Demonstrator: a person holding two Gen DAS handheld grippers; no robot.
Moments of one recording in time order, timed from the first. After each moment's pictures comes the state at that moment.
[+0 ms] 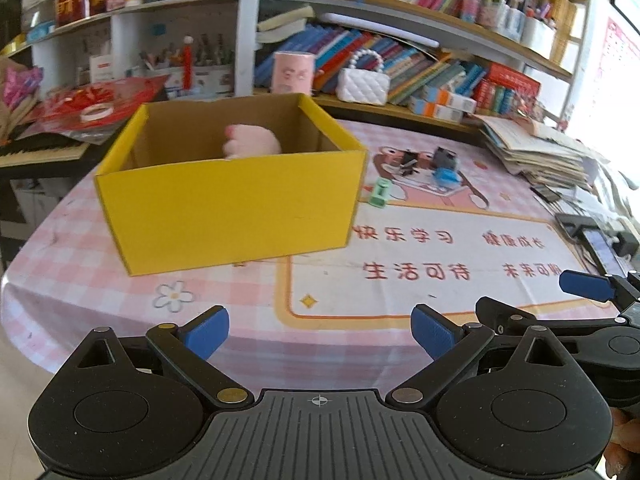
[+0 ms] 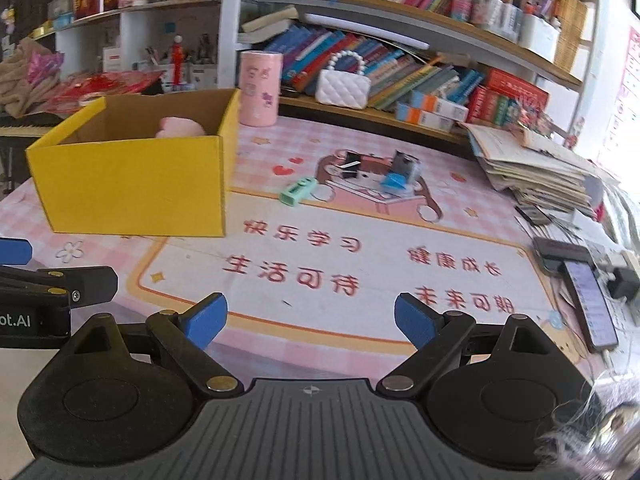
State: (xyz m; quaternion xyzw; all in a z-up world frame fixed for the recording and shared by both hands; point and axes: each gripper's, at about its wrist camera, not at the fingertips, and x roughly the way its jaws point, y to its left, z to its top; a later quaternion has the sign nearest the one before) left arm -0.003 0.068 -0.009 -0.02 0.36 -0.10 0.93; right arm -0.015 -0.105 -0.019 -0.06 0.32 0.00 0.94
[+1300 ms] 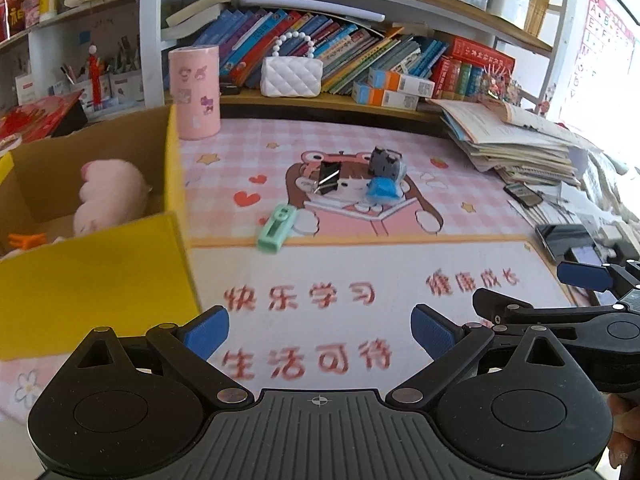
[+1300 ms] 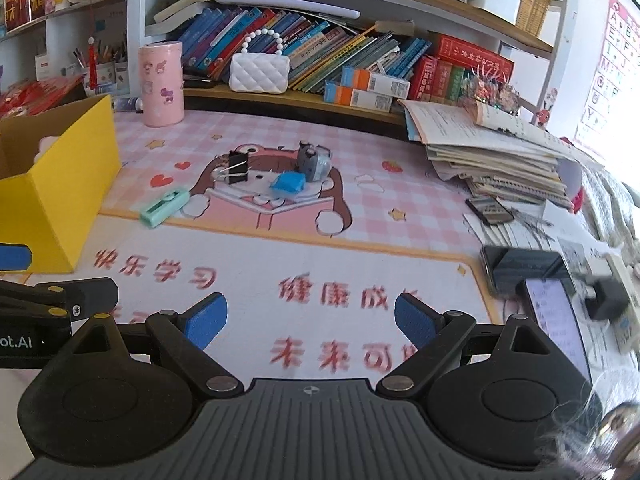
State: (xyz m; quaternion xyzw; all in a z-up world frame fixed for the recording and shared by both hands) left arm 0.101 -0.065 -0.016 -0.01 0.37 -0.14 0.92; right arm 0.083 -0.236 -0.021 -0.05 0.34 -0.04 0.94
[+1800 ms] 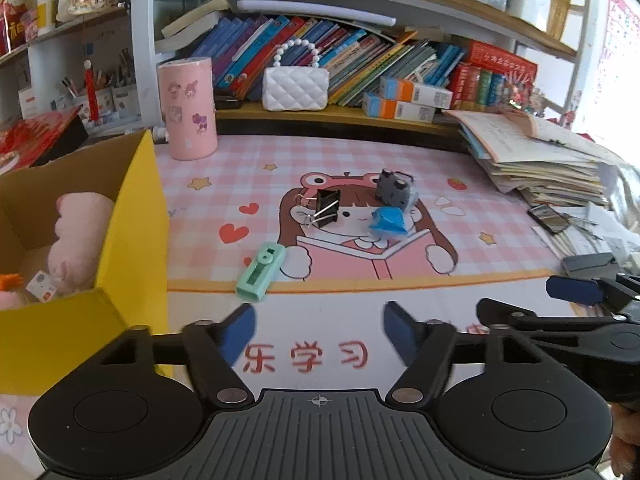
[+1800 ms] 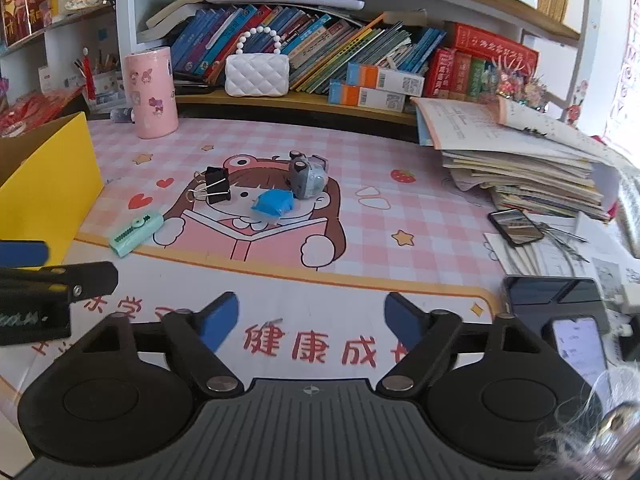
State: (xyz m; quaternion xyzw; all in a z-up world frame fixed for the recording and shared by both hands) left arm 0.150 -0.106 -0.020 0.01 0.36 -0.10 0.93; right arm 0.142 -0.284 -0.032 -0.02 0.35 0.01 0.94
